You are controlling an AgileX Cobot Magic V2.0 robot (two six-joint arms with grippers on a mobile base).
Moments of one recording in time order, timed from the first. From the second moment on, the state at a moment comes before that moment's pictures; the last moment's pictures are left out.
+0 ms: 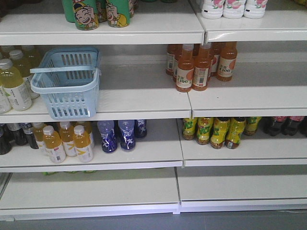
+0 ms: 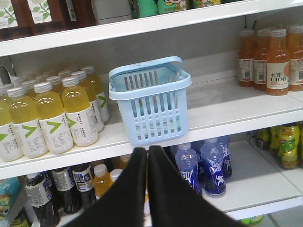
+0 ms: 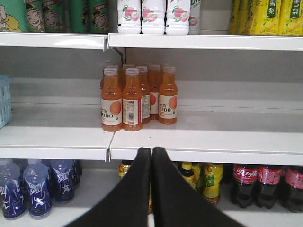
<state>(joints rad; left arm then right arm) -0.04 -0.01 0.04 -0.06 0.09 0.11 0.02 -0.01 0.03 -0.07 0.04 0.03</state>
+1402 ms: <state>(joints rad) -0.04 -0.01 0.04 -0.06 0.09 0.11 0.02 -0.01 0.03 -0.07 0.04 0.03</state>
